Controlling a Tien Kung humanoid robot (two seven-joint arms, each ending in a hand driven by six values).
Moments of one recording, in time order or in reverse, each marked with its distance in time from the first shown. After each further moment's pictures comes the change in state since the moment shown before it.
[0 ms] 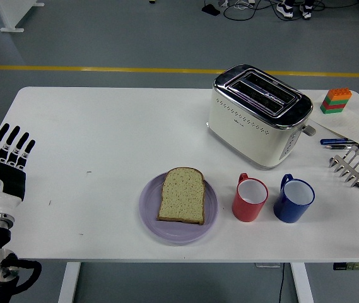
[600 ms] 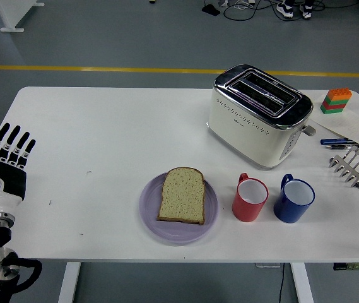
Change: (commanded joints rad) left arm -0.017 -0.001 0.005 0.009 -0.003 0.000 -0.001; right arm 0.007 0.002 0.027 0.000 0.002 0.001 0.004
